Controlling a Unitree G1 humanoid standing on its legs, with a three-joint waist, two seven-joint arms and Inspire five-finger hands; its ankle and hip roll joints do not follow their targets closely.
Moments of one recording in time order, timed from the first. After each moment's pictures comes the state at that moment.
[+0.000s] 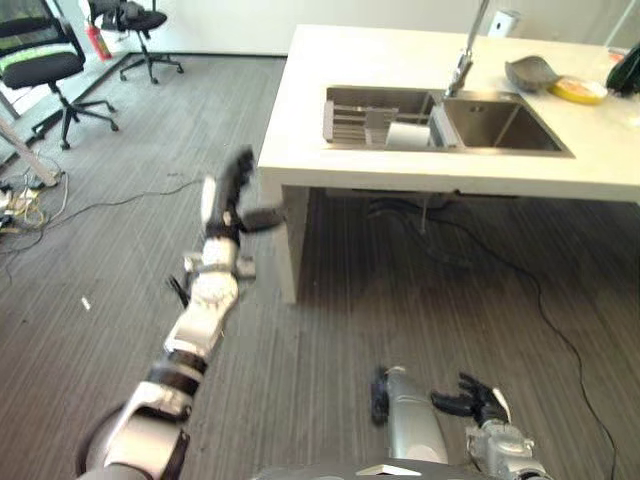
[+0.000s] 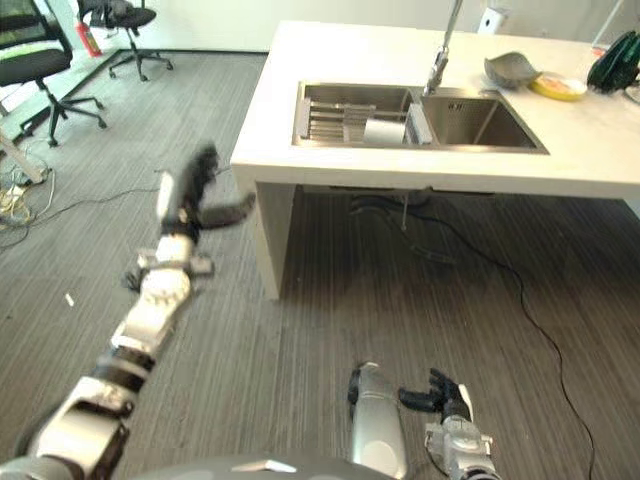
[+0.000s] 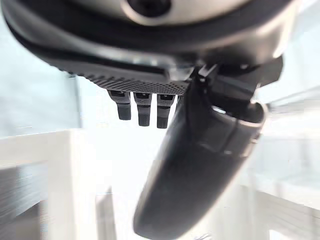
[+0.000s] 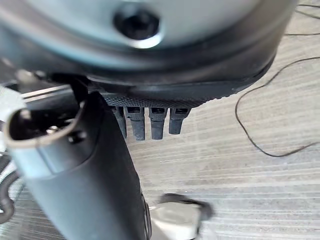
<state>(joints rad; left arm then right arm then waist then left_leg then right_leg) -0.43 0.43 -0.16 0.29 -0.16 -0.24 0.40 0.03 -0.27 0.13 1.19 0.29 -0.15 -0.09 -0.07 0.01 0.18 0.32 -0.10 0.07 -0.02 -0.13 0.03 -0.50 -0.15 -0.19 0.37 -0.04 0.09</state>
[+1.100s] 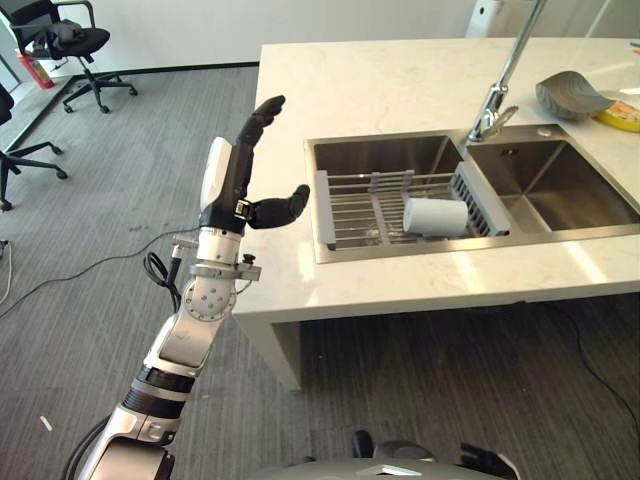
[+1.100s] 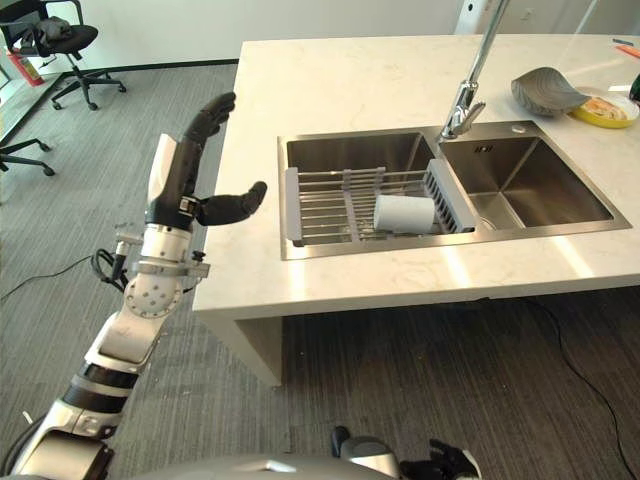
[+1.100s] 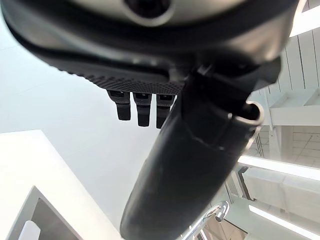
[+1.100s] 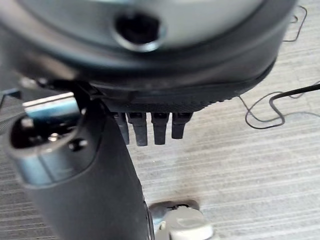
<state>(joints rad) -0.27 0.47 -0.18 -0.11 0.17 -0.19 0.30 0.11 -0.28 0.12 1.27 0.24 -0.10 0.00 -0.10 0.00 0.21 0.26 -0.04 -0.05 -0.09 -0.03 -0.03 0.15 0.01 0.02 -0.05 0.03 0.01</state>
